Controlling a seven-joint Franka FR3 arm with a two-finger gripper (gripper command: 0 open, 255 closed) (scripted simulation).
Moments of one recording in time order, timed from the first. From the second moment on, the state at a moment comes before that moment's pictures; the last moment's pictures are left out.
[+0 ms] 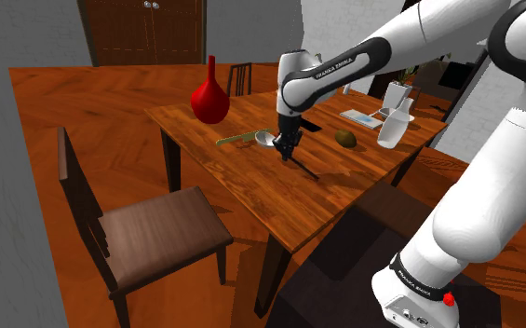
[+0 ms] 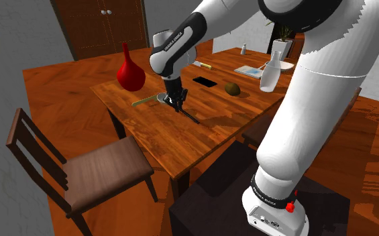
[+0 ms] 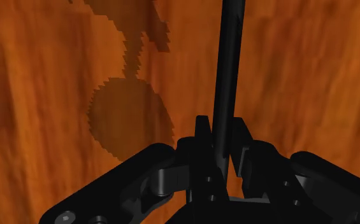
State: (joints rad) arm -0.10 0.02 0.03 -2.23 -0.11 2.14 0.11
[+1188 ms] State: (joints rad) arm -0.20 0.06 -0.07 -2.05 -0.12 2.02 -0.10
